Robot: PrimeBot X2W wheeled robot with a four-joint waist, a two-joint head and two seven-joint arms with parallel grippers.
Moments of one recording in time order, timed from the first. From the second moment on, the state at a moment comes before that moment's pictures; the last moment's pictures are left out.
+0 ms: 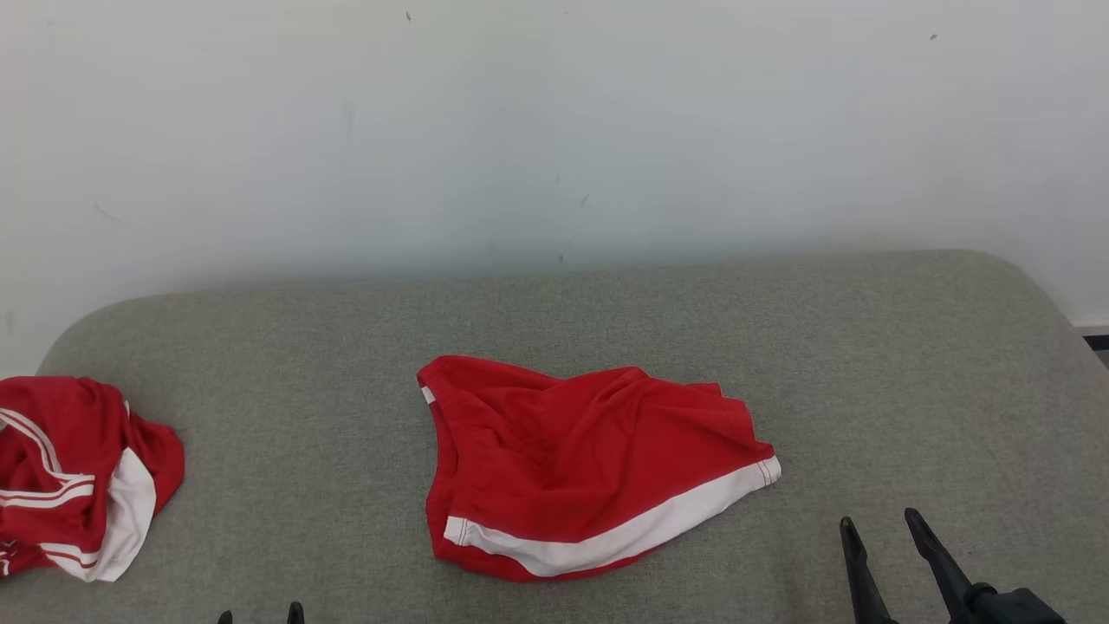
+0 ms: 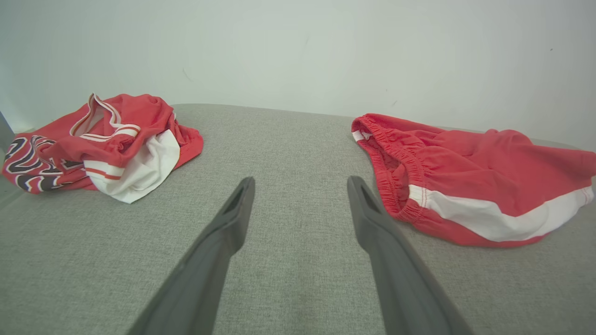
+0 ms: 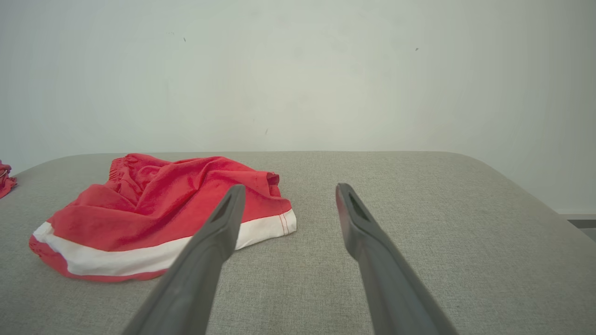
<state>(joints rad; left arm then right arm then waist) 0.18 0.05 0.07 0.19 -0.18 -0.13 -0.26 0.09 -0.17 0.08 0.20 0.19 0.13 -0.26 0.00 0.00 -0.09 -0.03</state>
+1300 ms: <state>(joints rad) -0.30 0.21 -0.44 0.54 -0.41 -0.13 -0.14 -0.34 -0.23 0.22 0.52 0.33 0.13 0.12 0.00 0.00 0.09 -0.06</state>
